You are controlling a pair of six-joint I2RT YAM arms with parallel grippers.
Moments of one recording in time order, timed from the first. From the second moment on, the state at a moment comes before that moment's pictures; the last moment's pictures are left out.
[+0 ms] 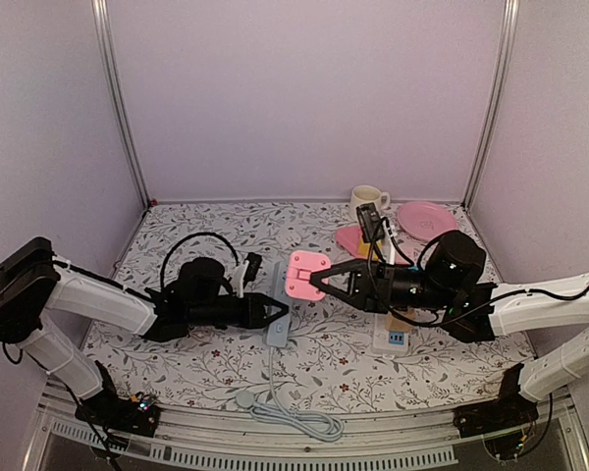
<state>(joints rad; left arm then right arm) -0.89 1.51 0.54 0.55 0.20 -0.70 1.04 1.30 0.67 0.84 -0.48 0.83</state>
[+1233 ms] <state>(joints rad) -0.97 1.14 0.40 0.55 0.19 -0.73 1.04 1.26 0.67 0.60 -0.31 0.77</state>
